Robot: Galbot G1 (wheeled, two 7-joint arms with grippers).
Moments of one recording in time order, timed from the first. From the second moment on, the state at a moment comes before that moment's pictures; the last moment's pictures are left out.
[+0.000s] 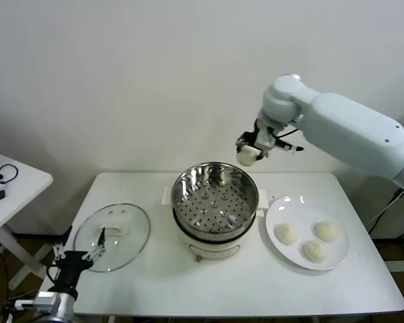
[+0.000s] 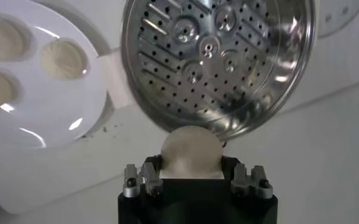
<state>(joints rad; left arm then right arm) 1.63 -1.39 -0.81 -2.00 -0.11 -0.04 0.09 0.49 1.05 -0.97 1.35 -0.43 0.49 -1.23</state>
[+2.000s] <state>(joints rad) 1.65 -1.36 -0.83 -1.99 -0.13 -0.03 0.09 0.30 1.22 -0.93 1.24 -0.74 0.61 -1.22</state>
